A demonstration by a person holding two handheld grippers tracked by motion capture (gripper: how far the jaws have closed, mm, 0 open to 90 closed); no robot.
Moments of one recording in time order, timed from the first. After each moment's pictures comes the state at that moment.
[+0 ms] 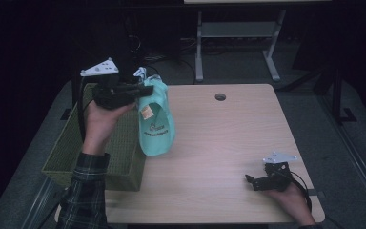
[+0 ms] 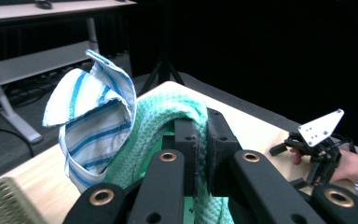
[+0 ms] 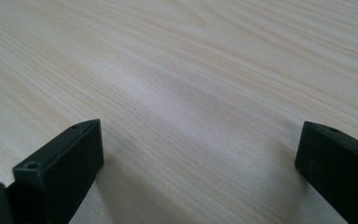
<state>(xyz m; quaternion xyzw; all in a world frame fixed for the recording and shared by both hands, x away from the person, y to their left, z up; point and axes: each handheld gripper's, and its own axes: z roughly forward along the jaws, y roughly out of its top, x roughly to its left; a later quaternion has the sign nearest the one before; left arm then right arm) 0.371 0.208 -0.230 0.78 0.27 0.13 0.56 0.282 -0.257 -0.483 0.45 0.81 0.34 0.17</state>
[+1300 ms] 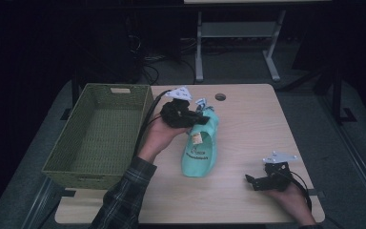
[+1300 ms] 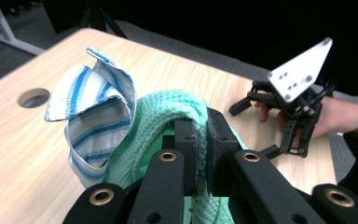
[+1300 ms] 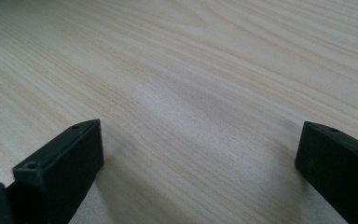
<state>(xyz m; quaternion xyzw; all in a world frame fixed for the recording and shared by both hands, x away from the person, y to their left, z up) 0.391 0.070 -0.316 0.85 0.18 0.03 0.49 0.282 -0.257 -0.483 0.45 0.81 0.34 0.17</state>
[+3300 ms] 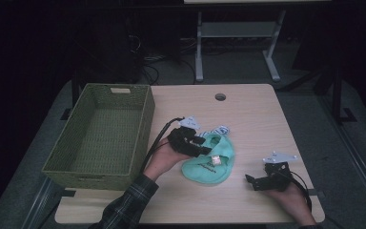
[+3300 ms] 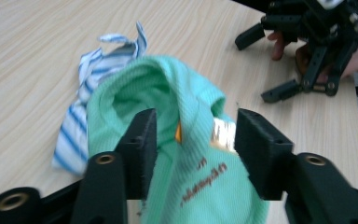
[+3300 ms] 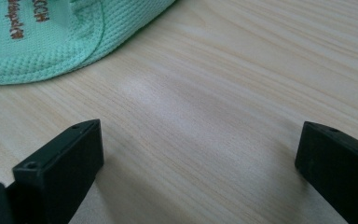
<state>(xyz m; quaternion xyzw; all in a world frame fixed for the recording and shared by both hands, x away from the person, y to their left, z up) 0.362 0.068 -0.392 0.88 0.20 0.01 0.42 0.282 -0.257 -0.483 0.45 0.81 0.34 0.17</state>
